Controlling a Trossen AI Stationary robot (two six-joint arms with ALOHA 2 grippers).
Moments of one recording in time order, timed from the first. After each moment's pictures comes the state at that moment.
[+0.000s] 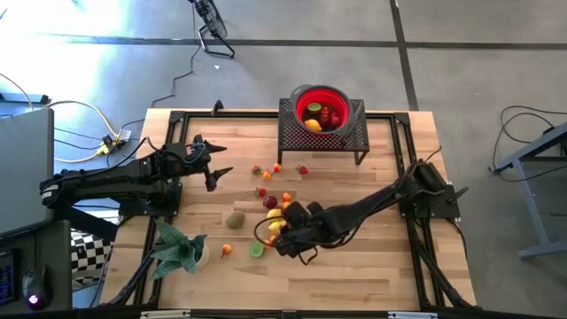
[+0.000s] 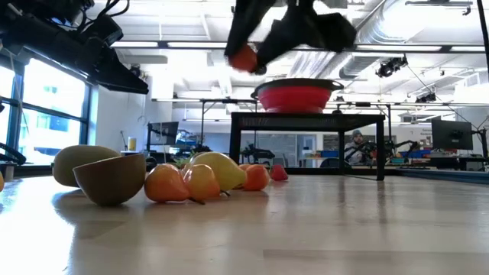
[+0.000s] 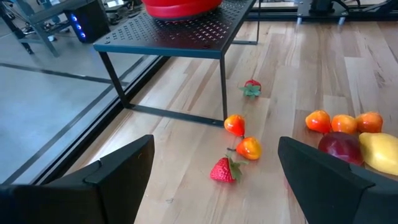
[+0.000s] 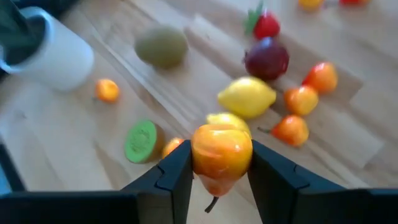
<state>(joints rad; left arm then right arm) 0.28 0.49 0.33 -0.13 -0.15 0.10 0.40 1.95 1.62 -0.71 0.48 1.17</state>
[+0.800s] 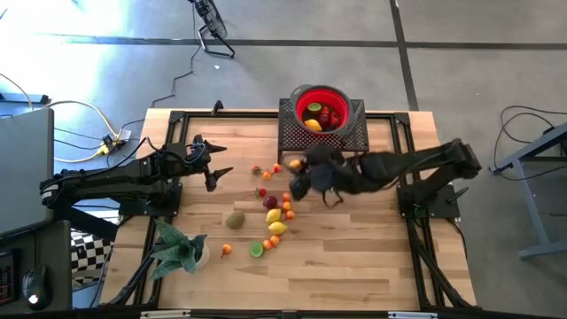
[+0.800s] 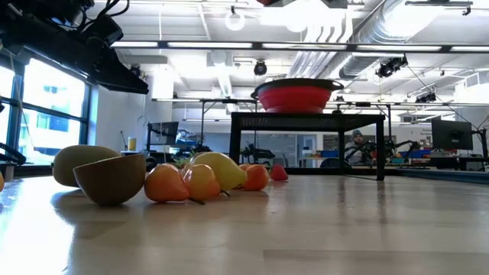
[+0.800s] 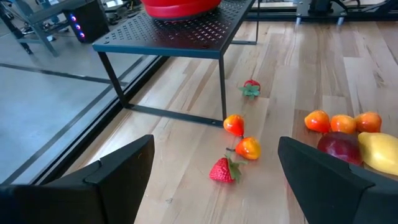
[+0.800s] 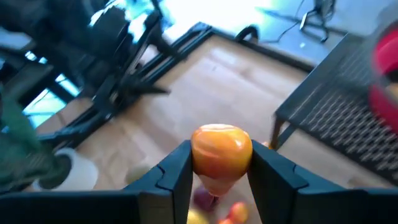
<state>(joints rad) 0.28 0.49 0.33 -0.13 -0.15 0.10 0.20 1.60 1.62 -0.73 0.62 0.82</state>
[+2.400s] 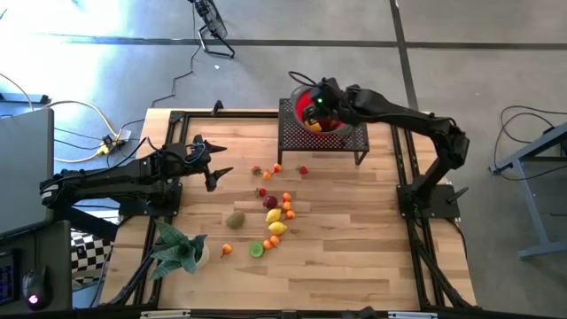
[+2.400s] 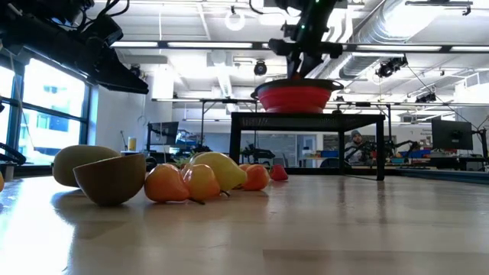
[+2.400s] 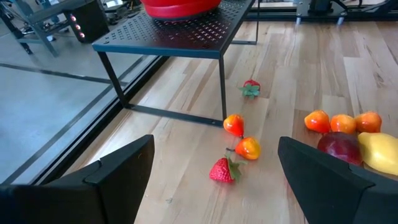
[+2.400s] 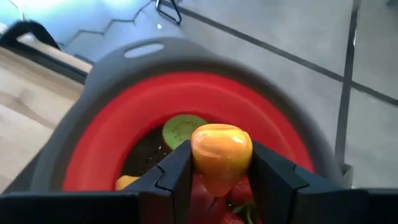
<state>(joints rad) 0.28 0.49 0.33 -0.13 -0.15 0.10 -0.43 1.67 1.62 -0.86 0.57 0.50</state>
